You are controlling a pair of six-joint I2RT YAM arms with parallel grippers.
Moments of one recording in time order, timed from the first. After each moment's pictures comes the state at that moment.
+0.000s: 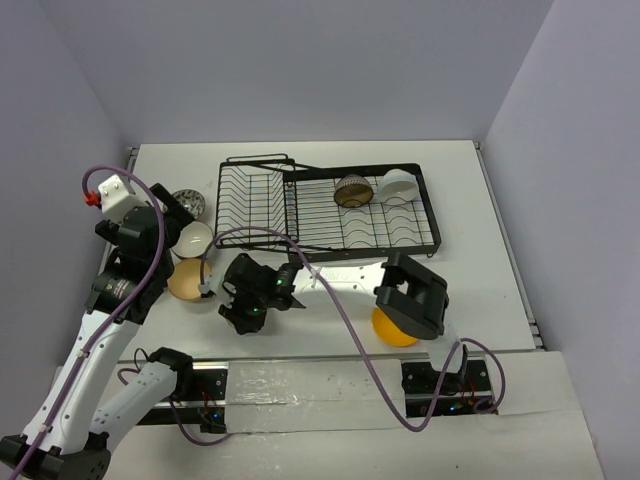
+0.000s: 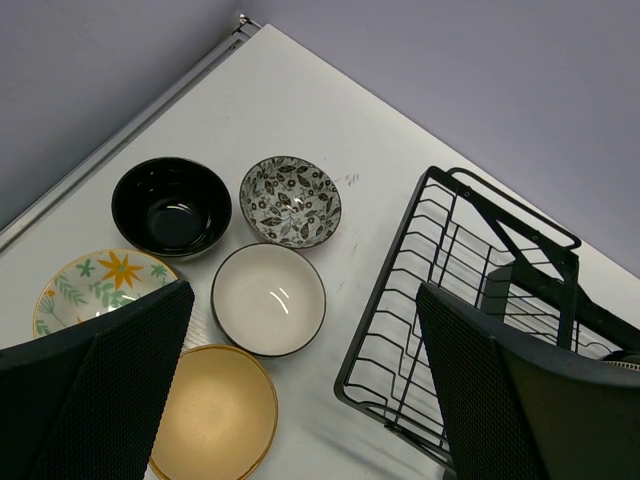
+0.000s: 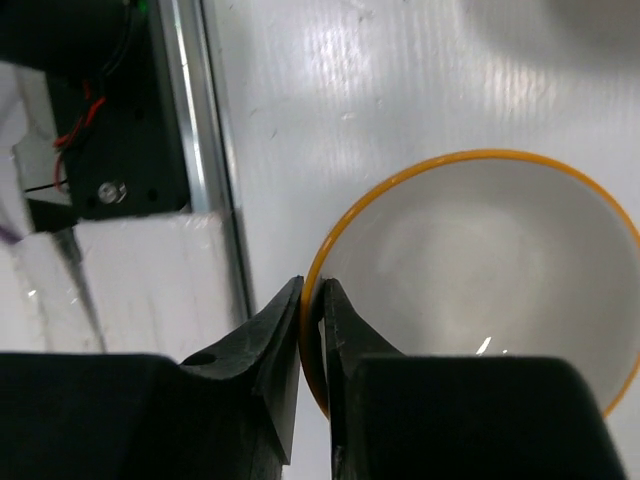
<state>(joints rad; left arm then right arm) -0.33 0.78 0.95 -0.49 -0.71 -0.56 1.22 2.02 1.45 -0.31 -0.34 -0.02</state>
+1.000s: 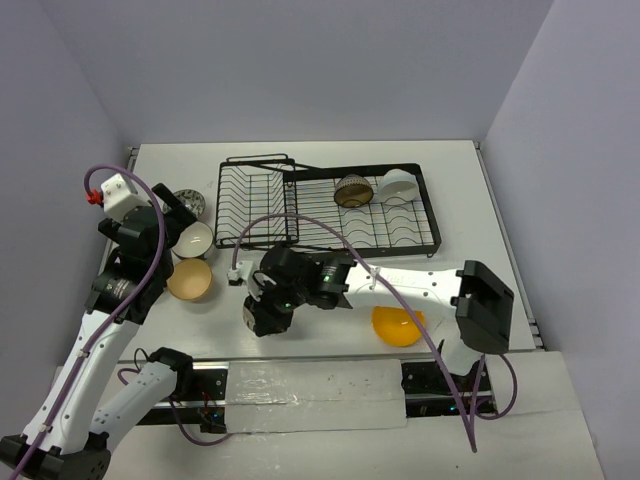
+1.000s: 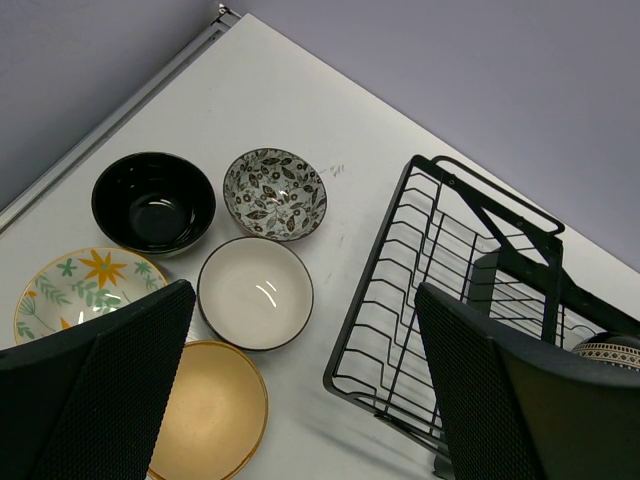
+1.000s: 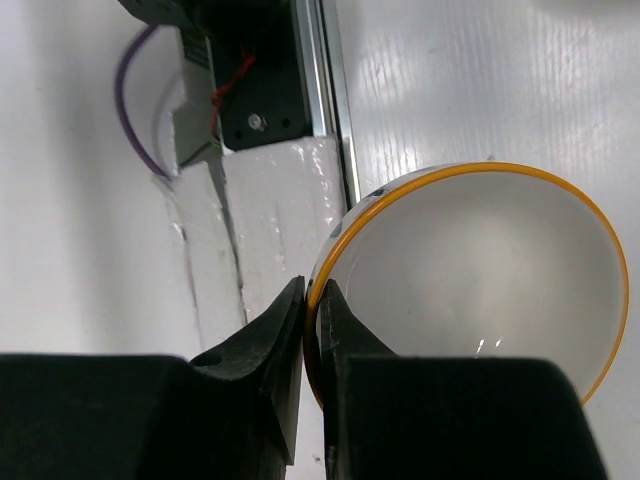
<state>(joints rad) -0.33 0.78 0.95 -0.49 -0.67 -0.56 1.20 1.65 1.22 -0.36 -0.41 0.11</state>
